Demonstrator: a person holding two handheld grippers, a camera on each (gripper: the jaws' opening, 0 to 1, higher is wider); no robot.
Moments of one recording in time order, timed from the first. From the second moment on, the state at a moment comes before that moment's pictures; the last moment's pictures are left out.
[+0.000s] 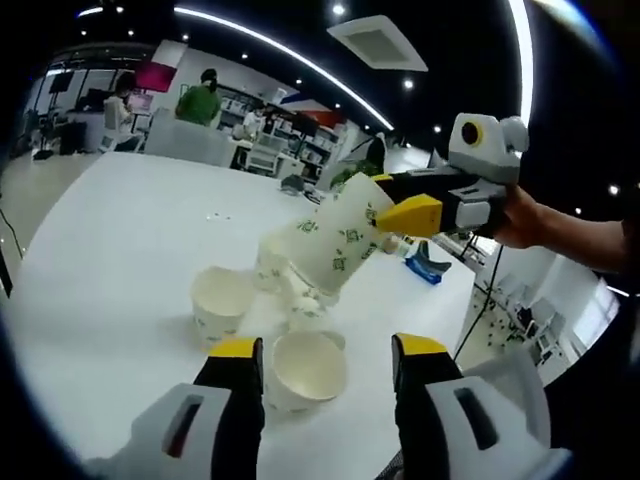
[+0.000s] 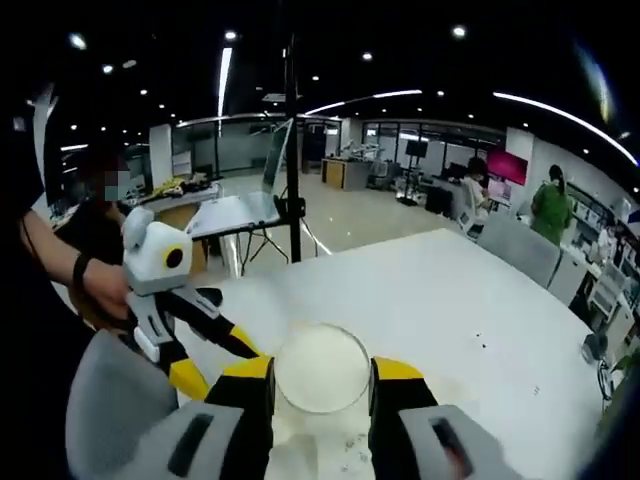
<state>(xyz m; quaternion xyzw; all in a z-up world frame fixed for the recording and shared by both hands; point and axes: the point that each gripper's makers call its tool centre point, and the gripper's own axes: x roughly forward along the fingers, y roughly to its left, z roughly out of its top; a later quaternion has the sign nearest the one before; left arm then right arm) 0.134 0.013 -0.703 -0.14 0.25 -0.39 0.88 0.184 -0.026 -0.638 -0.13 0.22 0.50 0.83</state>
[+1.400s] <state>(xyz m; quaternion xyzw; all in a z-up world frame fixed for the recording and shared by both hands) 0.132 0.031 -0.693 -0.04 0.17 -0.46 0.87 0.142 0.027 -0.628 -0.03 0.24 0.61 0.76</state>
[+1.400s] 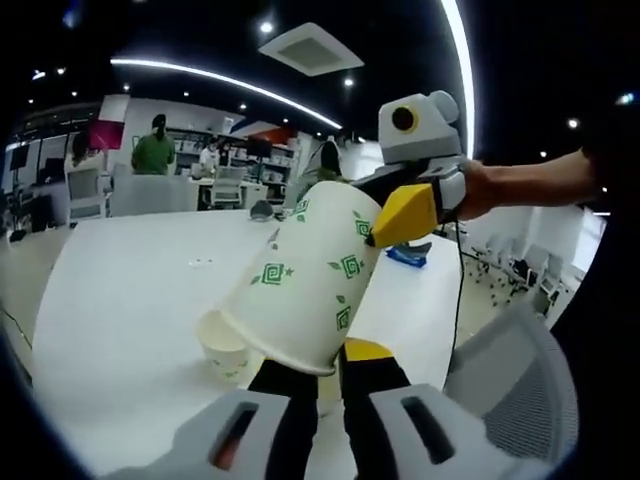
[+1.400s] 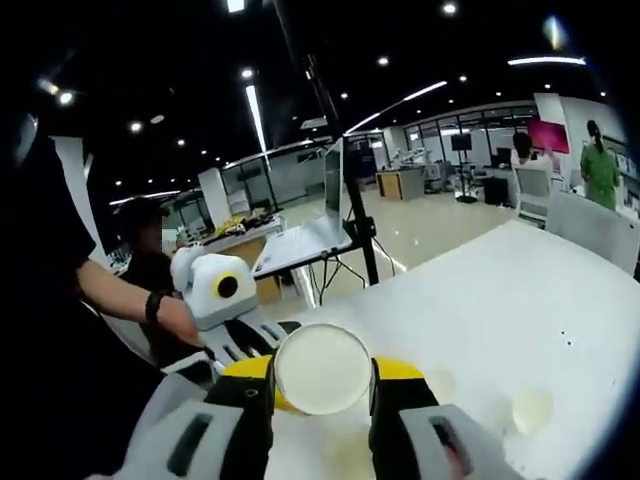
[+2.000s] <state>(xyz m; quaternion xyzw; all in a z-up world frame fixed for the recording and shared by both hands) 0.130 0.043 -0.704 -0.03 0.20 -0.44 0.88 0.144 0.028 -0.641 -0.09 0.23 0.58 0.77</state>
